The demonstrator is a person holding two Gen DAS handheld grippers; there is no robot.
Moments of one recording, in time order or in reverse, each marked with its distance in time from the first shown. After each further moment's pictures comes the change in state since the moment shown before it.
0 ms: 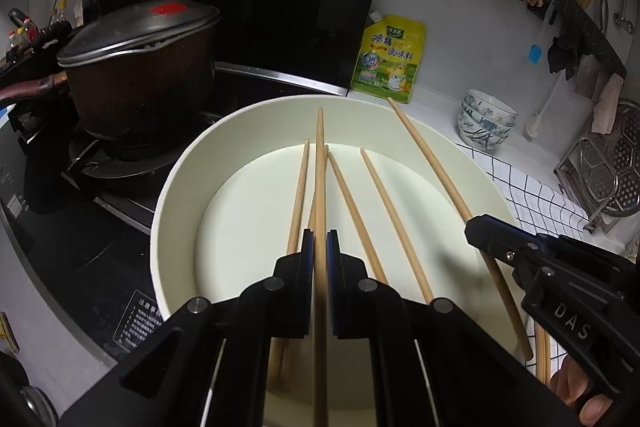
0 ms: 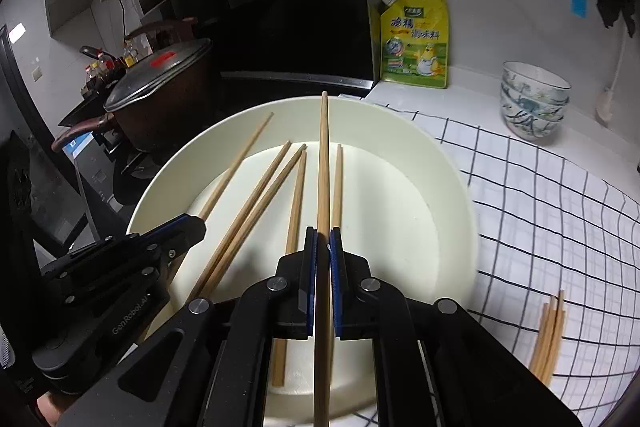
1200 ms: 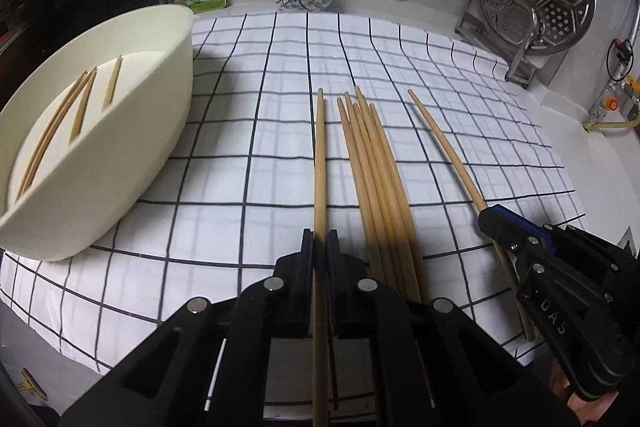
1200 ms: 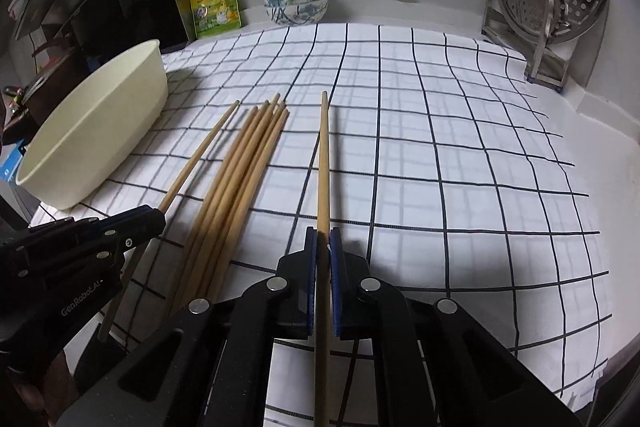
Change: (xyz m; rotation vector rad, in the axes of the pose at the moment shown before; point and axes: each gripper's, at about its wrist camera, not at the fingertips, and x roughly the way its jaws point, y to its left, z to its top) left arm 0.007 -0.225 -0.133 0.286 0.191 -0.140; right arm -0.111 -0.193 -0.195 0.239 -0.002 -0.268
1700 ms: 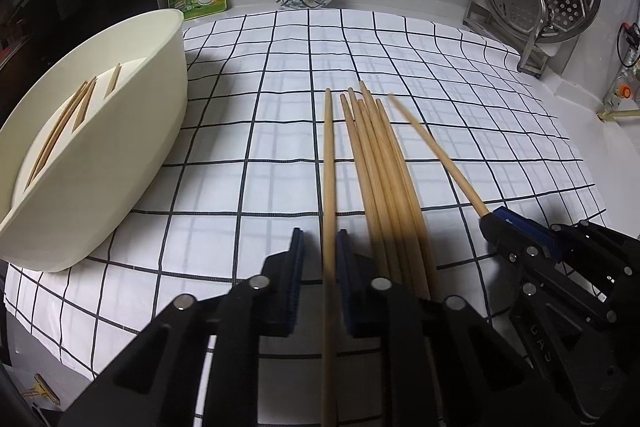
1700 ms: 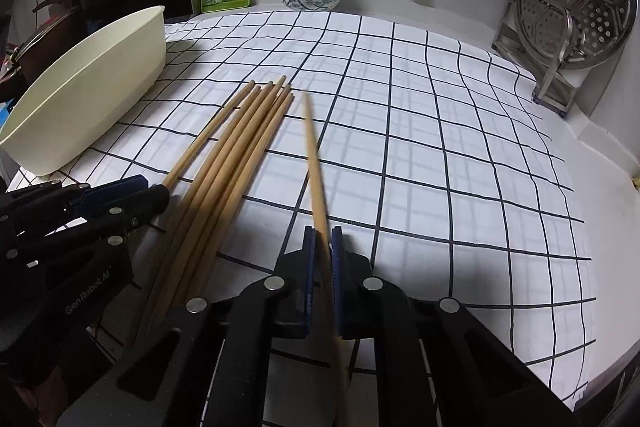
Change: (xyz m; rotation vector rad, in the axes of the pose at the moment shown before) left arm 0.020 -0.009 0.001 0.033 0.006 0.062; right arm 0.019 0.012 -0.001 -0.127 0.040 -0.074
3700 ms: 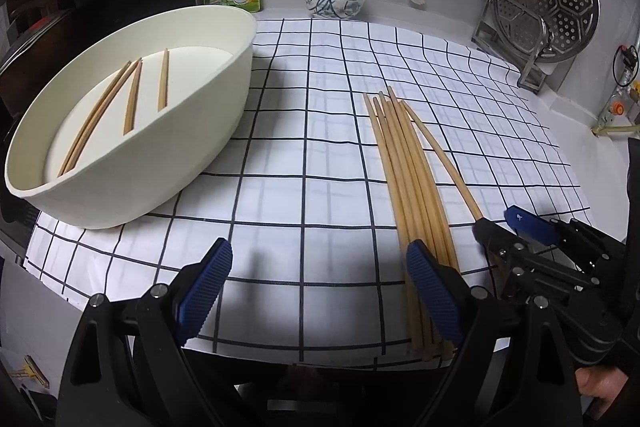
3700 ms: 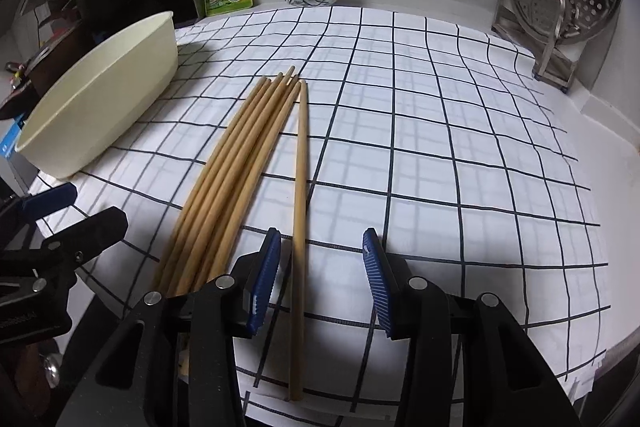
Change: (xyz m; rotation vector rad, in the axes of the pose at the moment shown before) left arm -0.044 0.033 -0.023 -0.055 -0.015 -0.002; right arm -0.013 0.004 -0.013 0.063 0.017 0.036
